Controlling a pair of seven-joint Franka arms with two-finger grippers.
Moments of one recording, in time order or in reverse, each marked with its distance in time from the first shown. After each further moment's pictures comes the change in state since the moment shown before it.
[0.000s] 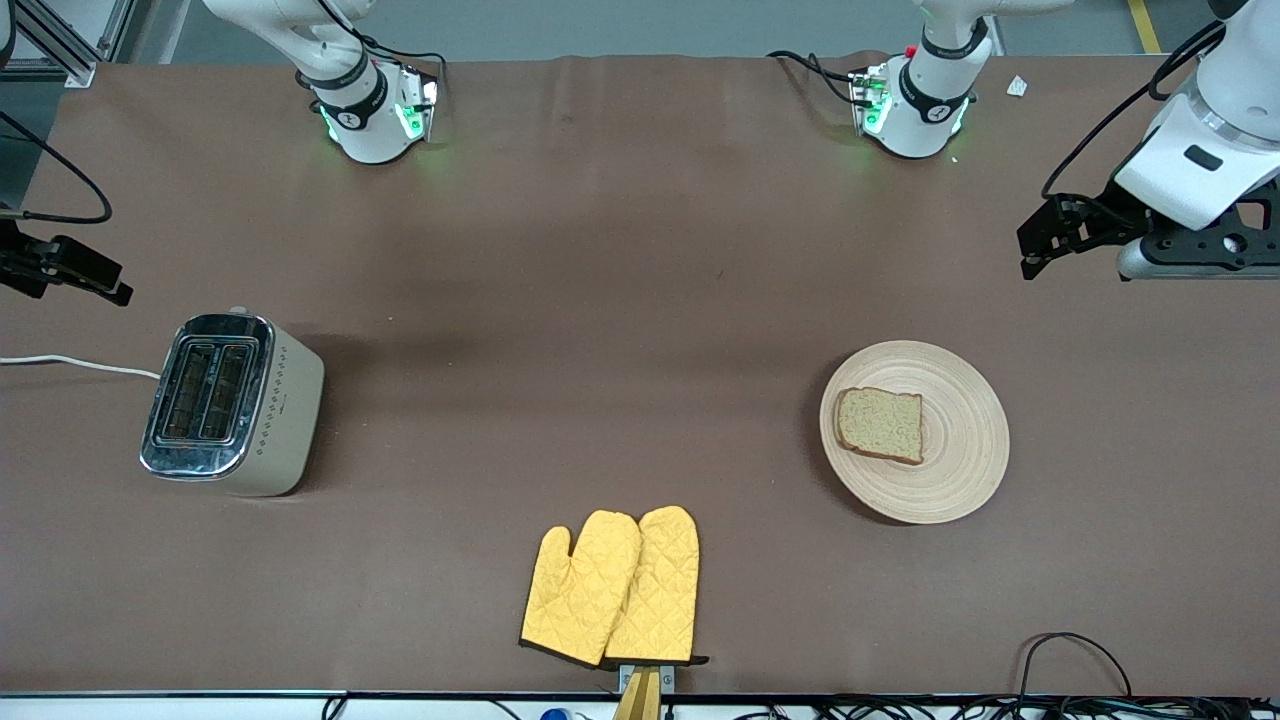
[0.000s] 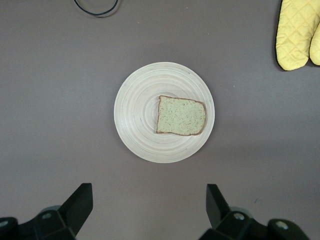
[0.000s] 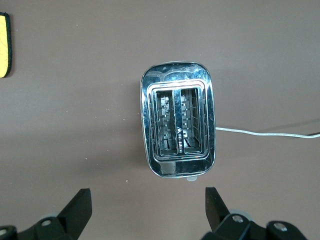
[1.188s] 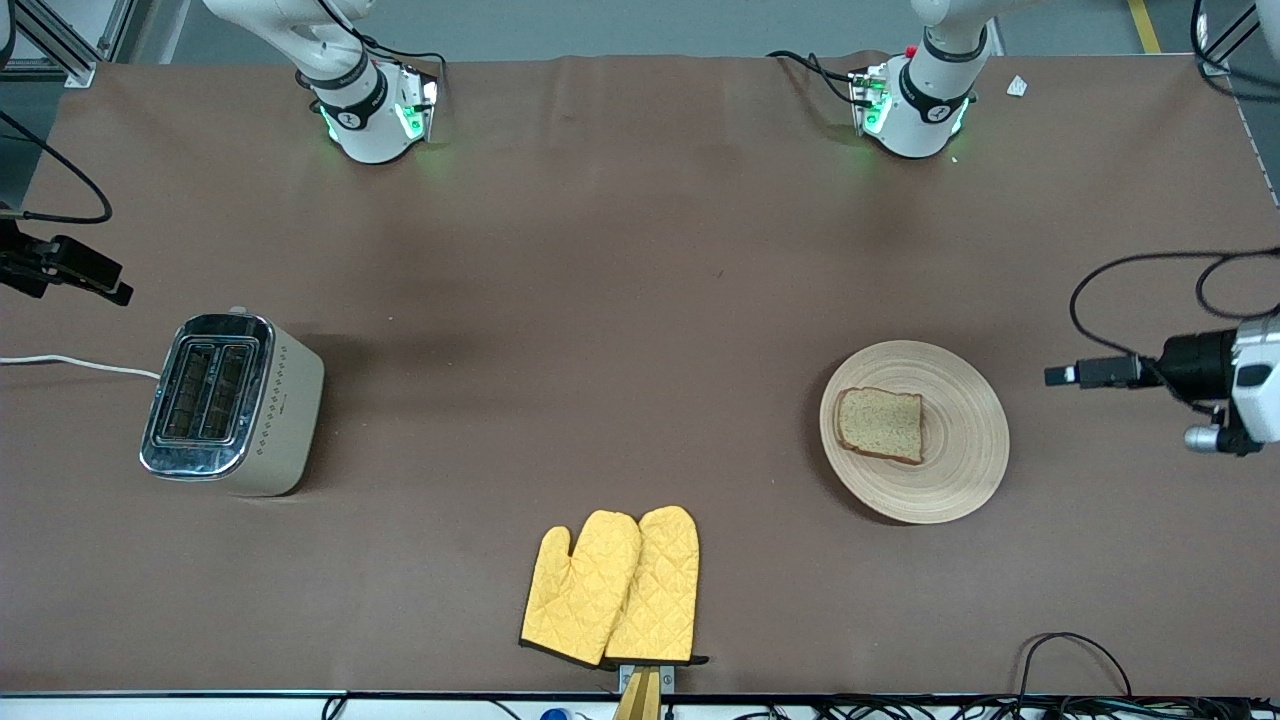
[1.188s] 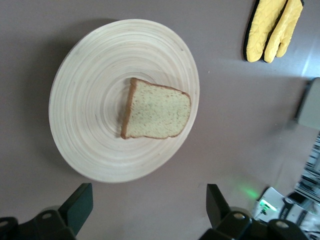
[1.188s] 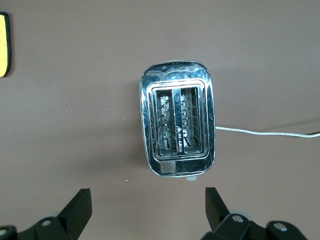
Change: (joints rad) left arm 0.418 0.531 0.033 0.011 -0.598 0.018 0.515; right arm 0.000 0.000 -0.001 -0.001 0.000 -0.002 0.000
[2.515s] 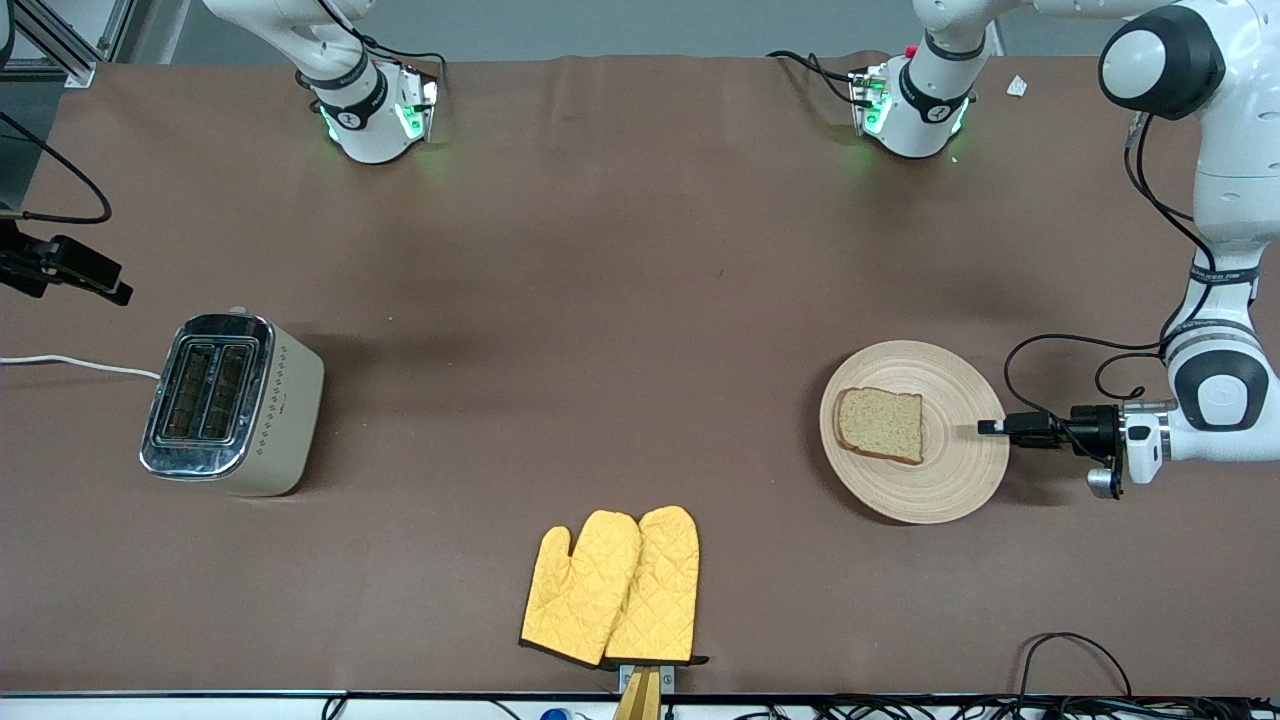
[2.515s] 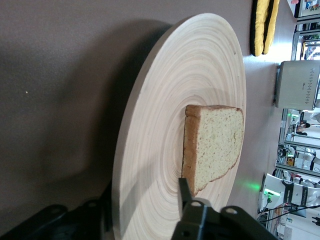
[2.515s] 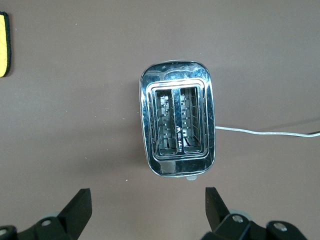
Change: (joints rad) left arm 0.052 0.368 -0.004 0.087 -0.156 0.107 0.434; right arm 0.000 0.000 -0.001 0.000 0.001 0.000 0.000
